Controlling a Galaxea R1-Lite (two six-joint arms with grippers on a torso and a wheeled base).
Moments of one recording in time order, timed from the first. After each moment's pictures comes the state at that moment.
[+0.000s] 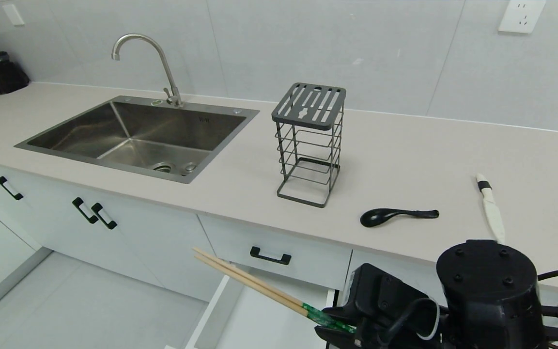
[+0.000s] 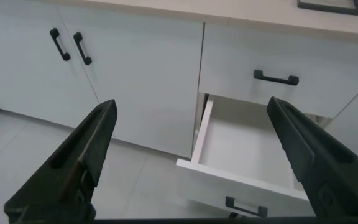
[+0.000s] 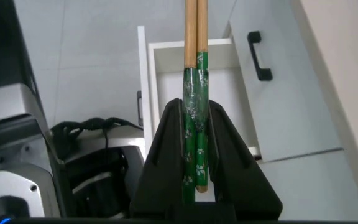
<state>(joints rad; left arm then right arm) 0.00 0.00 0.00 0.00 0.00 -0.02 1.01 1.63 -0.60 -0.62 0.03 -0.26</state>
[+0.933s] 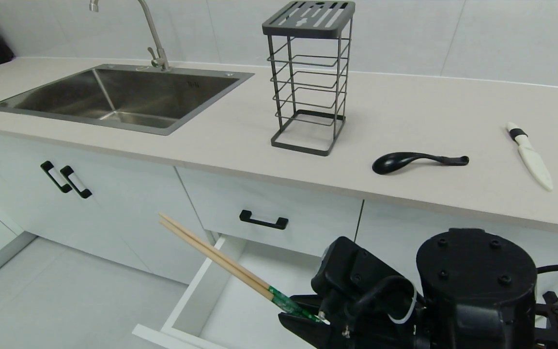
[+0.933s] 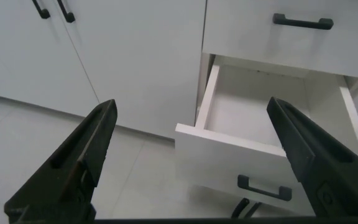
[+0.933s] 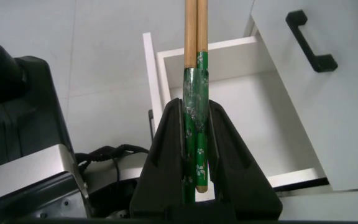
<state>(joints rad) 0.00 0.00 0.00 0.00 0.00 -0.02 1.11 1.67 -0.73 -0.62 -0.04 -0.11</state>
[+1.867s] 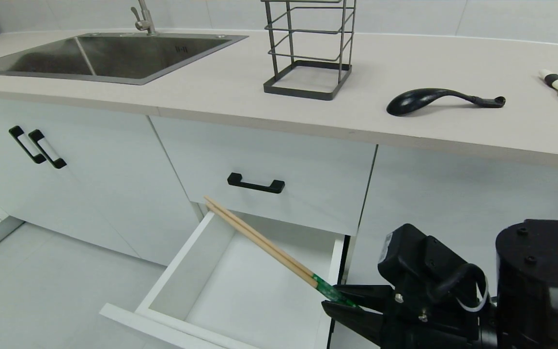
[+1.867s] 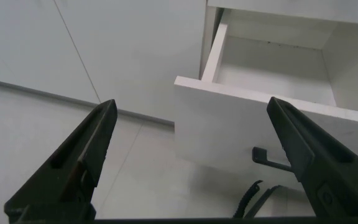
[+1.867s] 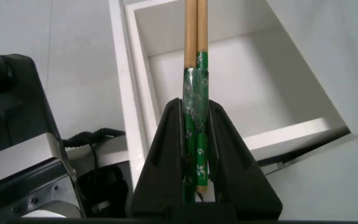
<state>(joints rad) 0.00 0.00 0.00 0.00 0.00 -0.02 1.03 1.52 -0.60 -0.64 0.00 -0.12</state>
